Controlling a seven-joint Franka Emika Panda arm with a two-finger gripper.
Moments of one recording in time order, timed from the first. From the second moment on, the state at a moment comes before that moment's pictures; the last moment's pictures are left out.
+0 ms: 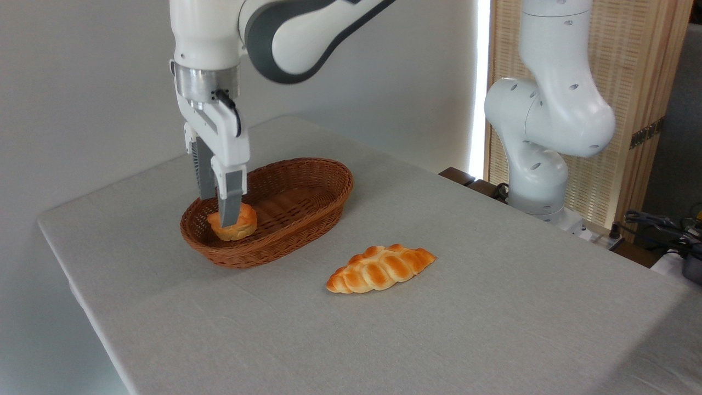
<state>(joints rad) -0.07 0.01 -0.27 -1.89 -0.09 2.10 0.58</state>
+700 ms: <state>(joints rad) -0.07 -0.02 -0.05 -1.66 -0.09 1.70 0.70</state>
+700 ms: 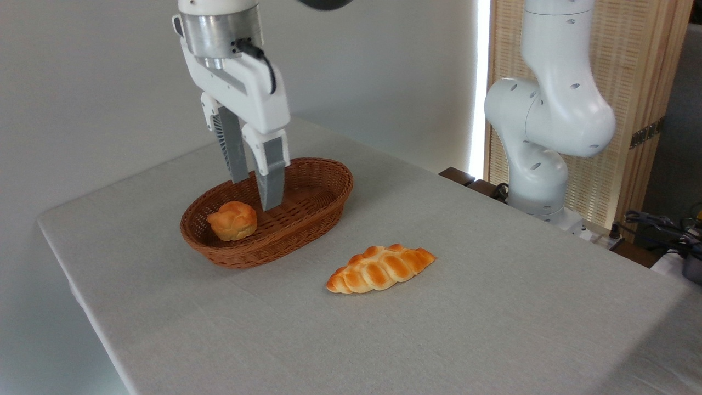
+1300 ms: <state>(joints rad) -0.07 -0.02 -0.01 -1.62 -0.09 1.60 0.71</state>
